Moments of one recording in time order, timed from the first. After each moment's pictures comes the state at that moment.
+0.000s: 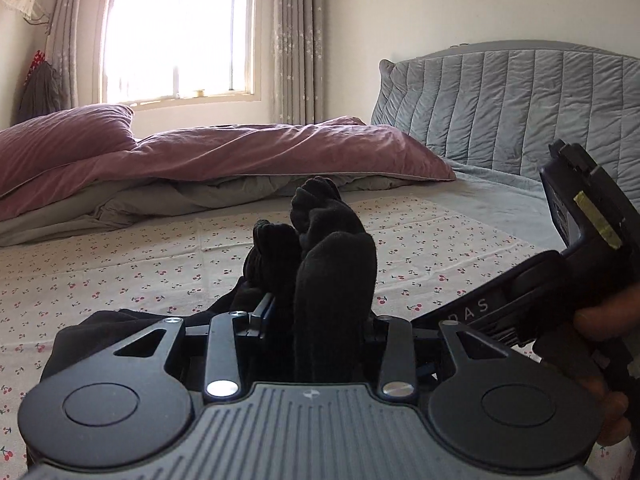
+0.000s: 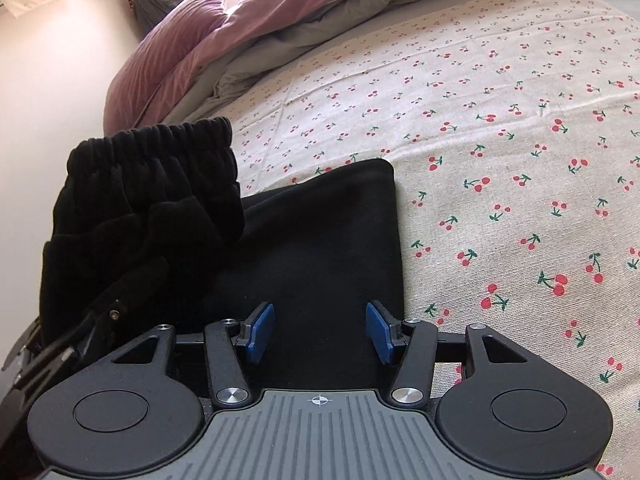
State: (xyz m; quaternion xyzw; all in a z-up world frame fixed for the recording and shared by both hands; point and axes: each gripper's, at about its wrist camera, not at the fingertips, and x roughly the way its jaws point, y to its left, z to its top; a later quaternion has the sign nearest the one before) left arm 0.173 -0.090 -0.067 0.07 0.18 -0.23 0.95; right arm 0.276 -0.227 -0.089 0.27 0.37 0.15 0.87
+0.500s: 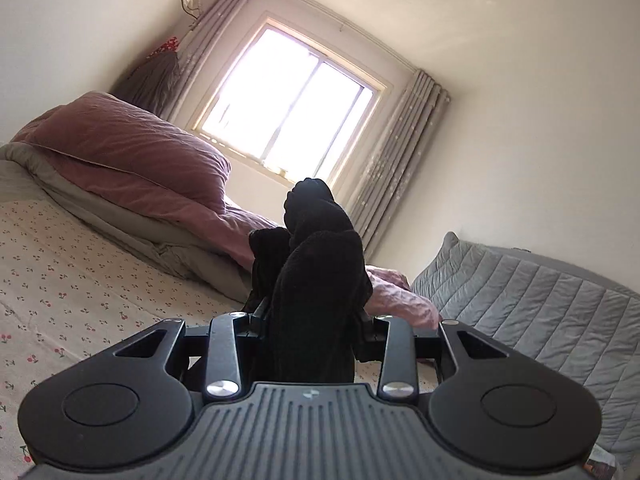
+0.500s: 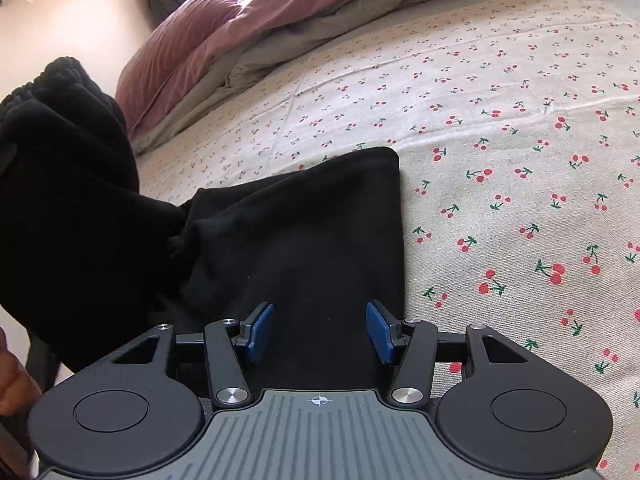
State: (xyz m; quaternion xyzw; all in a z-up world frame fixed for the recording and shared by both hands) left arm 0.181 0.067 0.011 -0.24 0.06 -0.16 0.96; right arm 0.264 -0.219 -0.088 0.24 0.37 0.16 0.88
